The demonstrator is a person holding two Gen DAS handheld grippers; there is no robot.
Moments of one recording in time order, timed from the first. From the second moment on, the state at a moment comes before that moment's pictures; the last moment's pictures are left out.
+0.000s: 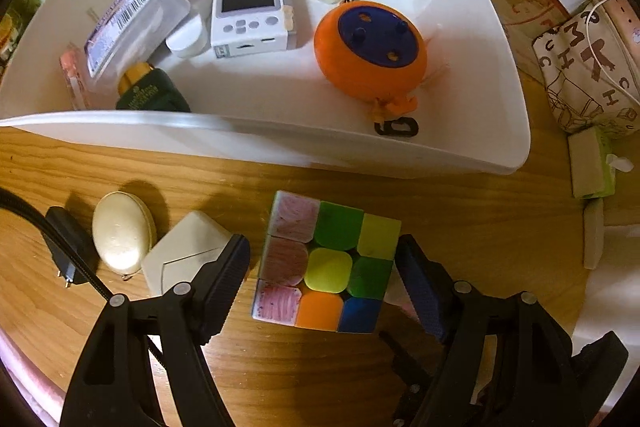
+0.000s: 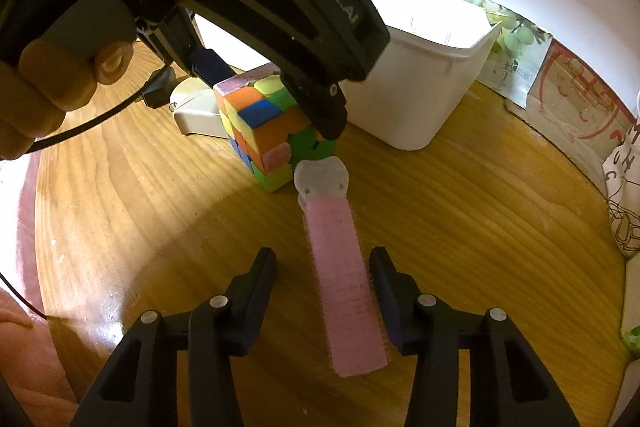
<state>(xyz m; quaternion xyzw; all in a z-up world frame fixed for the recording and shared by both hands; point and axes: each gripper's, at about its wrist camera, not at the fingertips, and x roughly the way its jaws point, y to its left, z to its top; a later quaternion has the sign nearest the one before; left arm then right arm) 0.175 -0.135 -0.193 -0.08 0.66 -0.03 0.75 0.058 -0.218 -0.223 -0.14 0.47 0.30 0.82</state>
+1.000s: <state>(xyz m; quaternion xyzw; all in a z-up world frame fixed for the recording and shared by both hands) 0.174 -0.144 -0.187 0.01 0.68 -0.15 0.72 0.037 -0.202 -0.218 -0.06 0.52 0.15 0.84</state>
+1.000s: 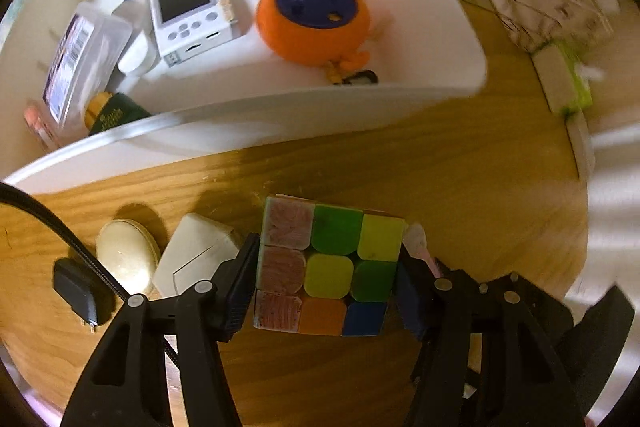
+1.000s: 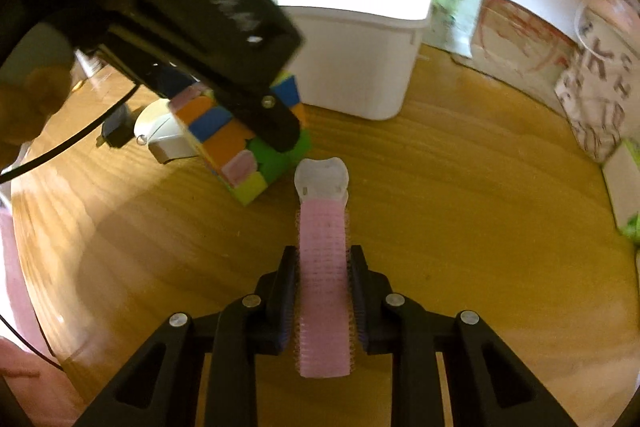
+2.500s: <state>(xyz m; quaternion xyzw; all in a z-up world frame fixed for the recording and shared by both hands) 0.205 -0.027 -0.045 0.08 0.56 -0.18 0.80 0.144 -0.151 -0.063 -0.02 0.40 0.08 0.91</state>
